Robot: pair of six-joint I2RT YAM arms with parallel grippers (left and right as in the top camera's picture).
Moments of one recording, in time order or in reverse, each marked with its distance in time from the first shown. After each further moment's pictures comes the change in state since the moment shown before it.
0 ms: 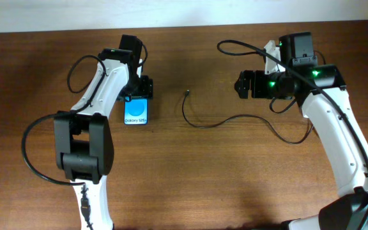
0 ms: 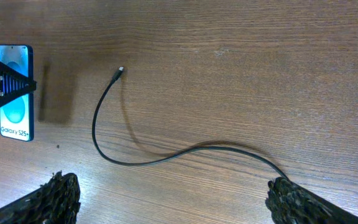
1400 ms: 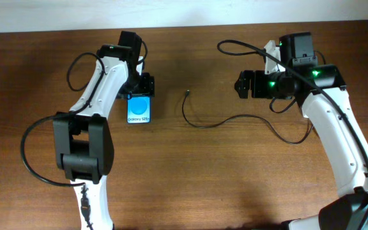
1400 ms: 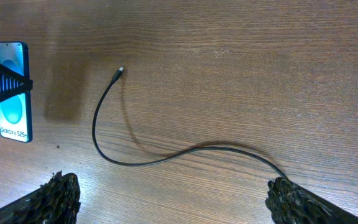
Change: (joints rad) left arm 0.000 0.000 0.047 -0.044 0.062 -0.004; right arm 0.000 0.000 0.000 0.001 0.000 0.001
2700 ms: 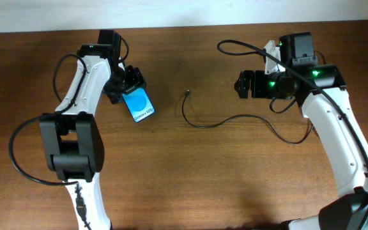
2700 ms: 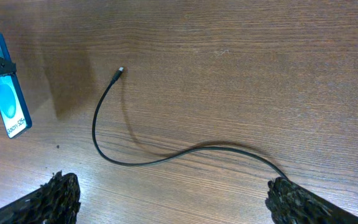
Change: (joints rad) left arm 0.107 0.000 0.000 0.011 0.175 -0.356; right arm 0.000 0.000 0.000 0.000 0.000 0.000
